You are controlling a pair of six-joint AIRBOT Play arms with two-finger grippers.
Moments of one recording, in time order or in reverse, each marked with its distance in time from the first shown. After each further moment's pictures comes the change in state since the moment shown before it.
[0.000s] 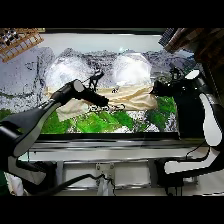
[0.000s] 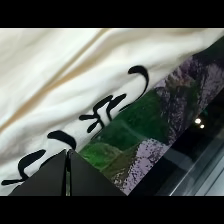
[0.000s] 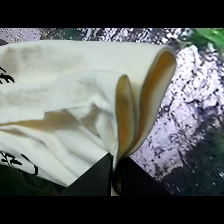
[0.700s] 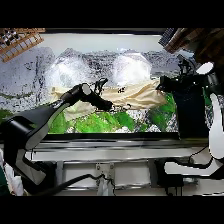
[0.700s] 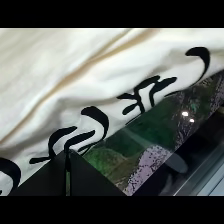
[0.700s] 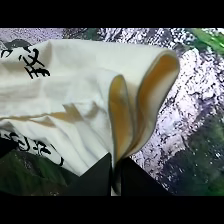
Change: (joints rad) left arm -0.036 -0.098 0.034 -0.009 -0.014 -0.104; right arm -0.004 0.117 0.054 -0.060 0.087 0.060
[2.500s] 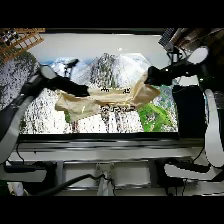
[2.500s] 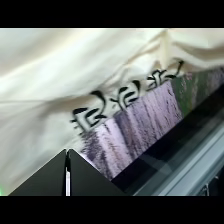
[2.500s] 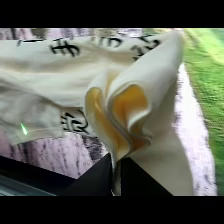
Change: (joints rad) left arm 0.383 0.309 -0.074 0.010 -0.224 0.076; right arm 0.271 0.031 0.171 -0.020 0.084 0.295
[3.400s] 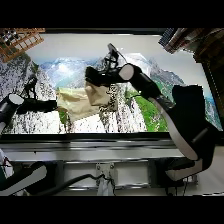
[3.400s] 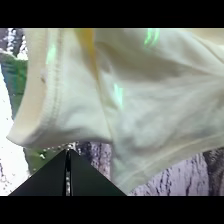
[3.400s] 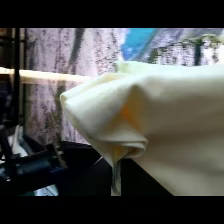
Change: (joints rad) left arm 0.333 0.264 -0.471 0.174 0.252 -0.005; right arm 0.542 -0.247 0.130 0.204 -0.603 0.187
